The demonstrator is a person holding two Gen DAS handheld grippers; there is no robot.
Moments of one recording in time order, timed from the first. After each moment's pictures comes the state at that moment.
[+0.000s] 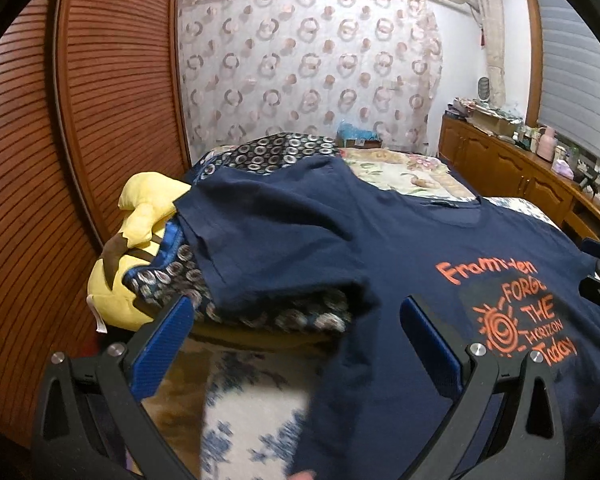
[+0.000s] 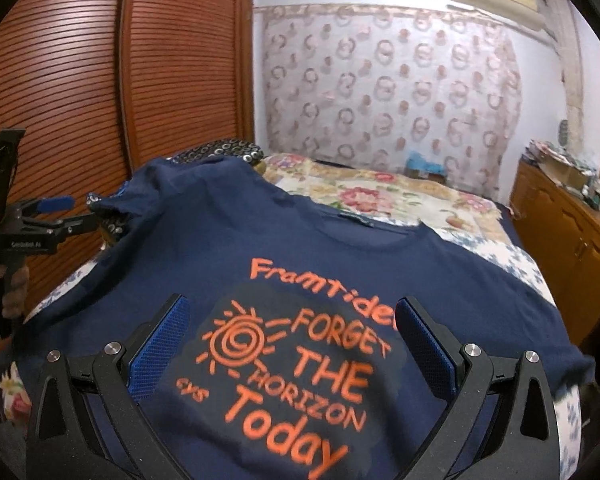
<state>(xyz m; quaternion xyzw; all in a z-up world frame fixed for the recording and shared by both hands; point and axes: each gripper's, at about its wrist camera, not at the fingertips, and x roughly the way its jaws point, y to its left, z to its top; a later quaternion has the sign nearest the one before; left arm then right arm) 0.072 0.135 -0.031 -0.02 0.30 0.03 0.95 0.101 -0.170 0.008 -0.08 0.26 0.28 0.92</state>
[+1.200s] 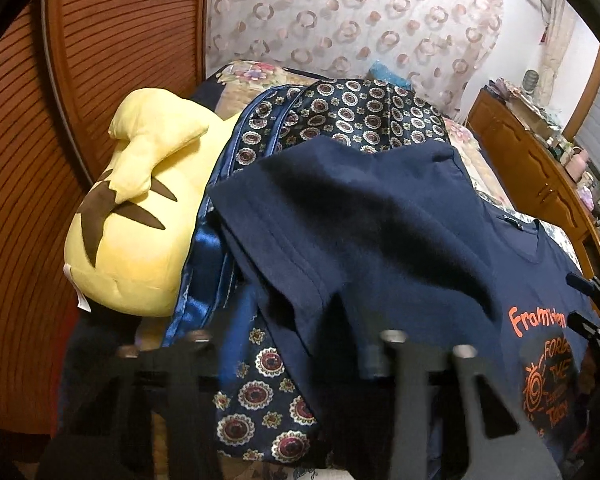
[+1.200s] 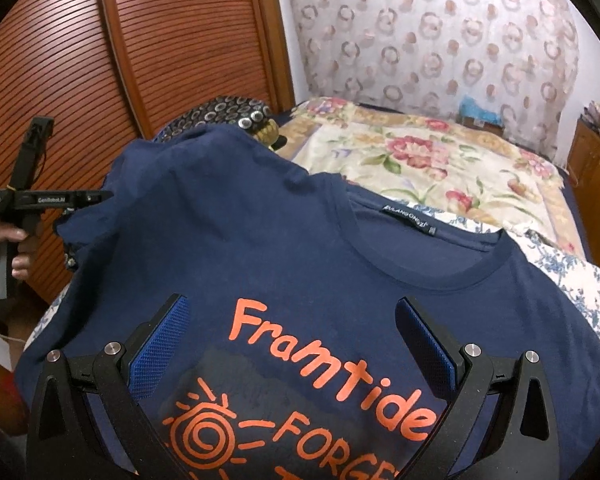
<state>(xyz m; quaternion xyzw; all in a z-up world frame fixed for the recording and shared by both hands) 0.184 0.226 -0.056 -0.12 0.44 0.04 0.89 0.237 -0.129 -0.018 -0.08 0.38 0.35 0.85</state>
